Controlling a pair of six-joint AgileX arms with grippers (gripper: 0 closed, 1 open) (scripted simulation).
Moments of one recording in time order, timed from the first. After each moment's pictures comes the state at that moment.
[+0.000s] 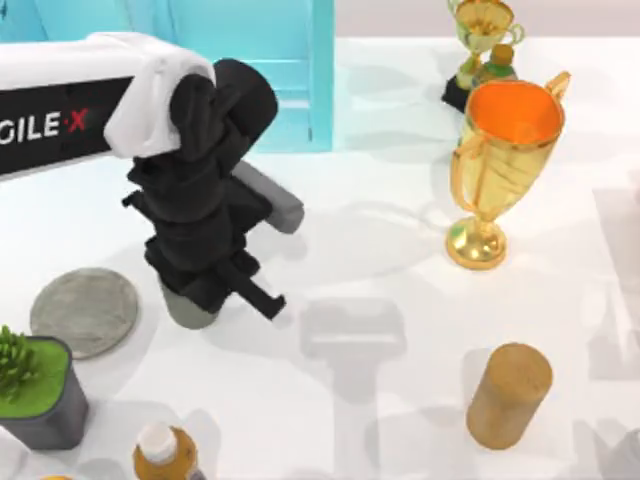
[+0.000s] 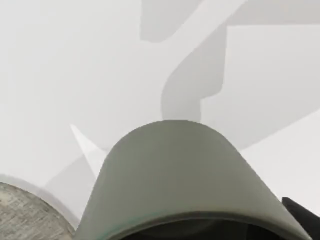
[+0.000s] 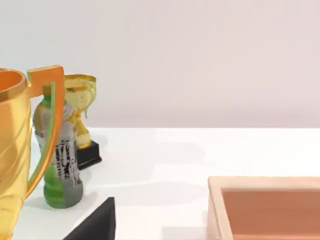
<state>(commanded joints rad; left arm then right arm) -0.52 1.90 1.34 -1.01 0.02 0.26 0.00 0.00 0.00 0.00 0.00 0.00</state>
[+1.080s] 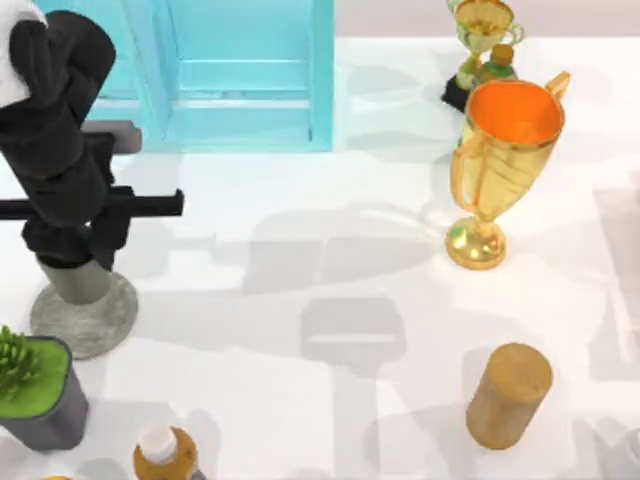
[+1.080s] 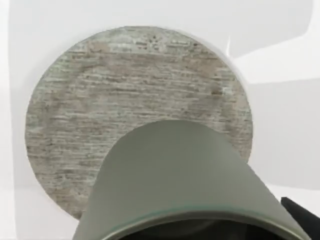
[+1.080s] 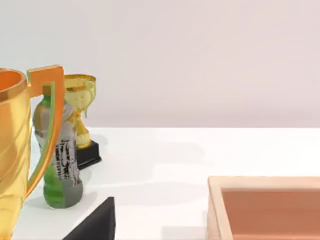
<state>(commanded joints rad) -0.20 1.86 1.33 -1.01 0.05 -0.18 0.00 0.00 0.00 0.00 0.00 0.00</state>
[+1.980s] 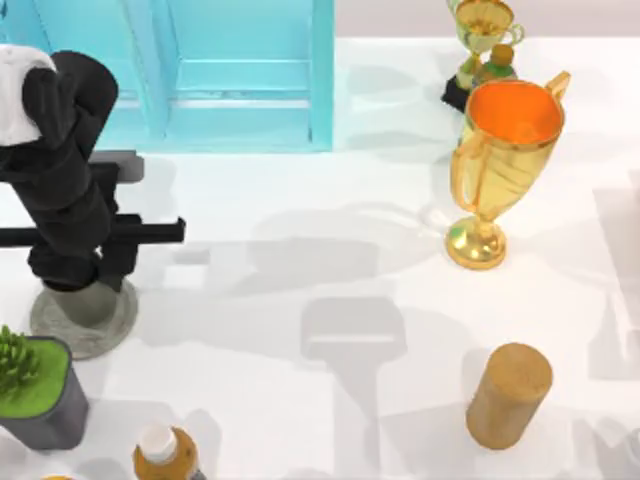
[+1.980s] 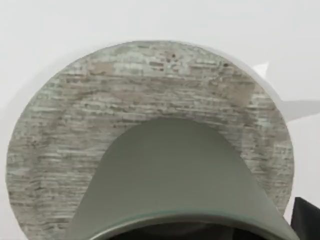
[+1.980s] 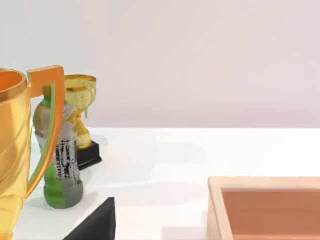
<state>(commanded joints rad) -0.19 1.91 1.24 -0.87 0.05 -0.17 0.00 0.00 0.00 0.00 0.00 0.00</state>
